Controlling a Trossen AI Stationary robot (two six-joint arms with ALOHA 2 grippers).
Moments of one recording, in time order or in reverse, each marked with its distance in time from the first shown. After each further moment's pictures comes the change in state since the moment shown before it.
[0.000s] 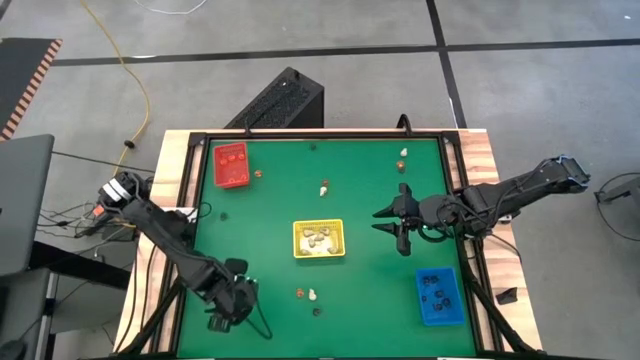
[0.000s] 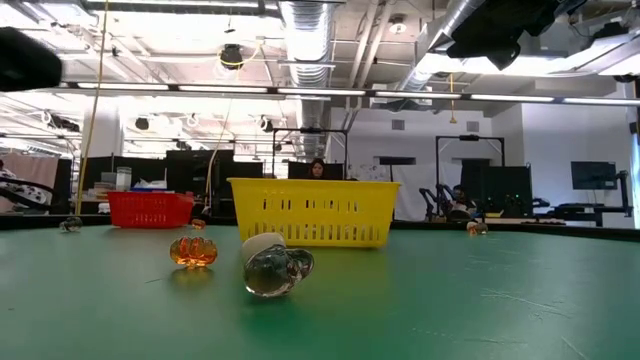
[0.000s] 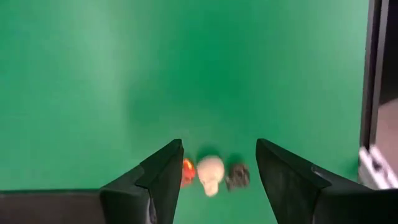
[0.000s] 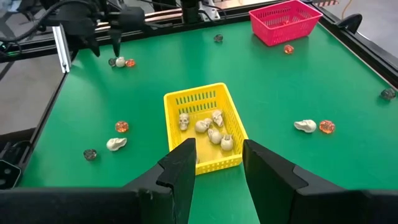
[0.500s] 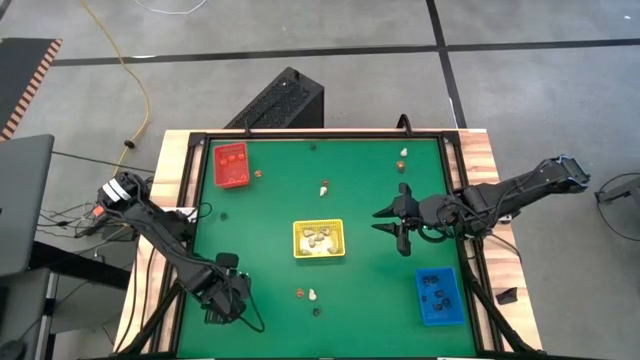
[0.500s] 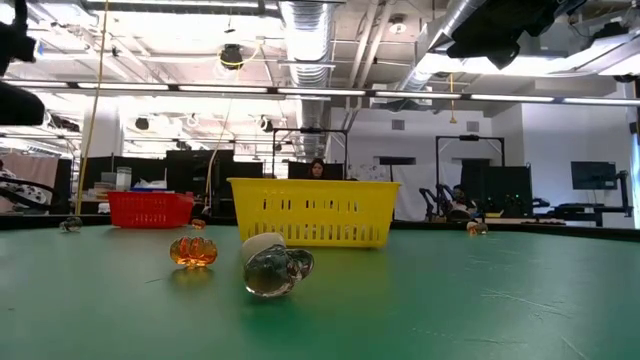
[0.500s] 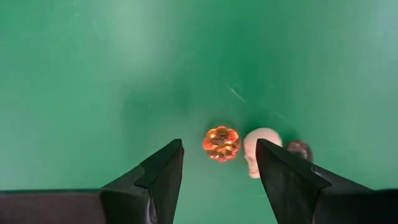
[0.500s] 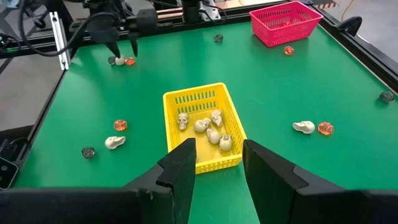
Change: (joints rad) left arm -0.034 0.000 -0.134 0.003 -0.049 -0.096; right arm 0.000 0.000 0.000 -0.001 0.000 -0.018
